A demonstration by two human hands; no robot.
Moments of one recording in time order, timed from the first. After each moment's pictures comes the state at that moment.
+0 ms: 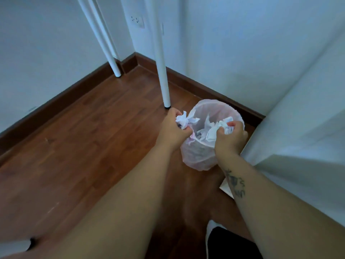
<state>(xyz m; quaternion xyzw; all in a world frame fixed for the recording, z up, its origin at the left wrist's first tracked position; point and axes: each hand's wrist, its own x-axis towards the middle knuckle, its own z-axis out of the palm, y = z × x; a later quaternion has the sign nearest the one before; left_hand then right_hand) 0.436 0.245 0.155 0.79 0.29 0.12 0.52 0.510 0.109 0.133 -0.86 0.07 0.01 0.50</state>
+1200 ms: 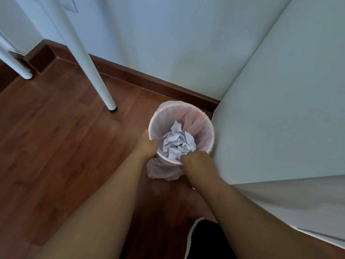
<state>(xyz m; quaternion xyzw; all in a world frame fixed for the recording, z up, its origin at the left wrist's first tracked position) 0.527 0.247 0.071 0.75 0.30 -0.10 0.58 0.524 0.079 0.082 -0.94 -0.28 0.20 -0.04</state>
